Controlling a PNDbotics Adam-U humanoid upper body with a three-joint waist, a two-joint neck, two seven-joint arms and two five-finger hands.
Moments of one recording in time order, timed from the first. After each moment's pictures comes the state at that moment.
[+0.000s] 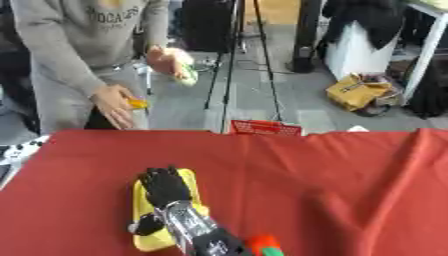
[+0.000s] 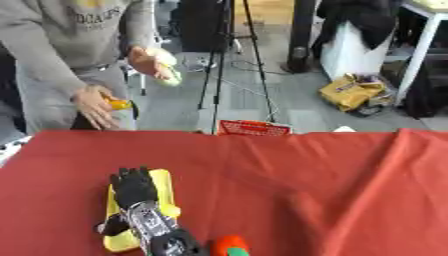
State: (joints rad) left arm -0.20 0.11 0.03 -1.82 -0.04 -0.06 0.35; right arm -1.00 0.25 -0.03 -0.71 1.58 0.13 0.02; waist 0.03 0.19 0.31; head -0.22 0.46
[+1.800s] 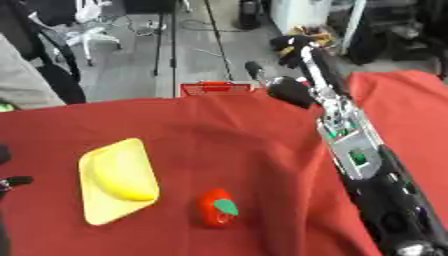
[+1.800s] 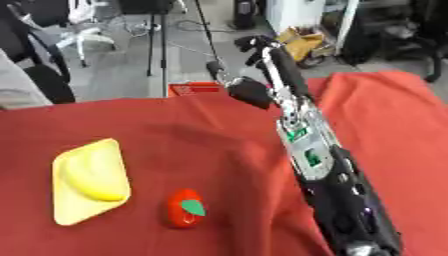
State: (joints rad) left arm -0.15 0.11 0.06 -1.81 -0.05 -0.06 0.37; right arm -0.67 -0.24 0.05 -1.49 0.63 0.05 -0.10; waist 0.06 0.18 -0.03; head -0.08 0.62
